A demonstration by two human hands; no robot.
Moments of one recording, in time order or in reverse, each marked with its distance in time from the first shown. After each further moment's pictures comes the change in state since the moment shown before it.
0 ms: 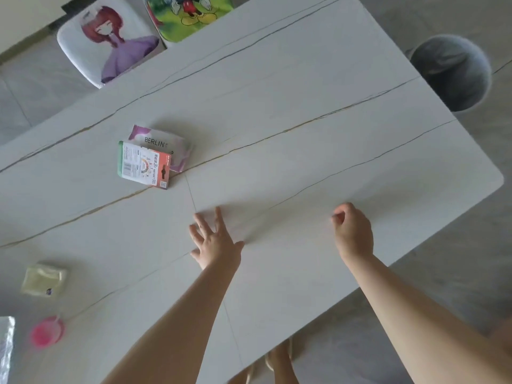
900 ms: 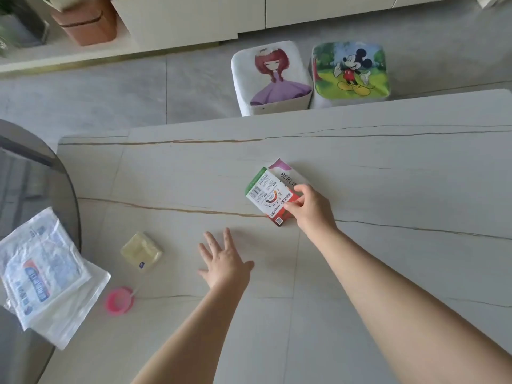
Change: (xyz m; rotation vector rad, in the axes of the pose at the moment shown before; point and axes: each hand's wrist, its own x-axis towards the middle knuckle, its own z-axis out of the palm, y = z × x) left_hand 0.053 -0.130 -0.091 -0.377 0.027 -0.343; right_hand -0.021 -0.317 0.106 0.034 -0.406 -0.569
